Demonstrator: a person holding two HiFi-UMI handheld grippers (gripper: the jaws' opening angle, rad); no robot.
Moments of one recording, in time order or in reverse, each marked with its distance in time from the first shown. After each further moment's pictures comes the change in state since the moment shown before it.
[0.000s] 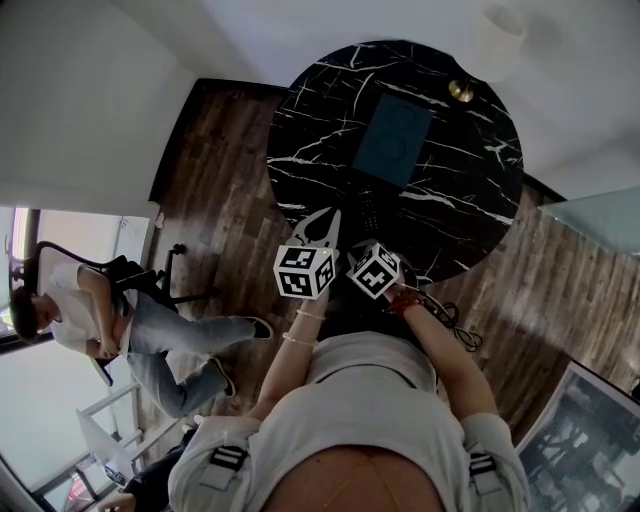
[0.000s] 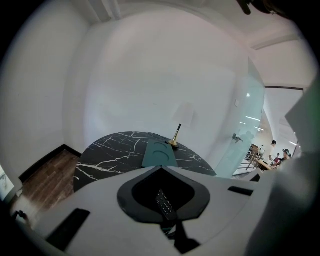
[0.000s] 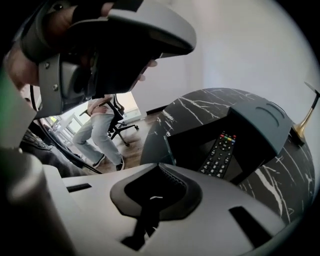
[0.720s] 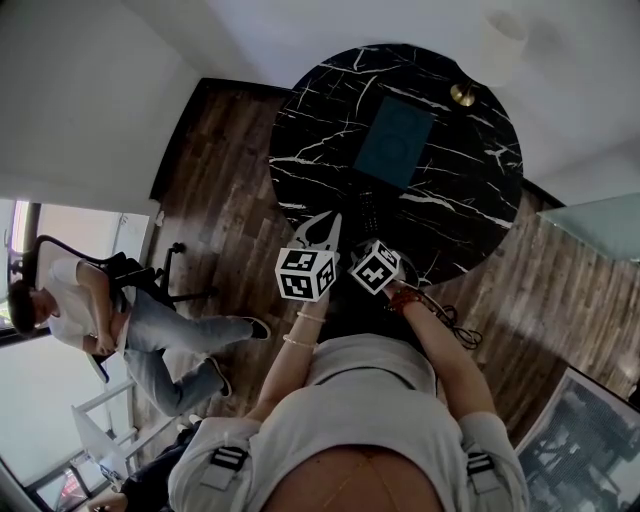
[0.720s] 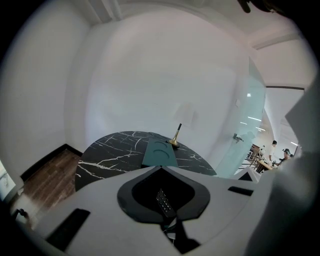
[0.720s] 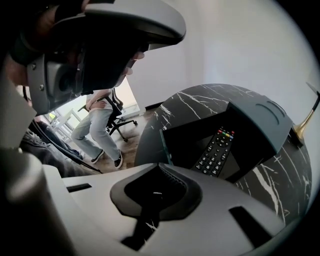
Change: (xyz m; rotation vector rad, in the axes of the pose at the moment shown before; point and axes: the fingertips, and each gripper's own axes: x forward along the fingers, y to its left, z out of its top) left arm -0.005 -0.002 -0.006 -0.006 0.002 0.011; right arm 0.004 -0.009 -0.009 -0.005 0.054 -0.012
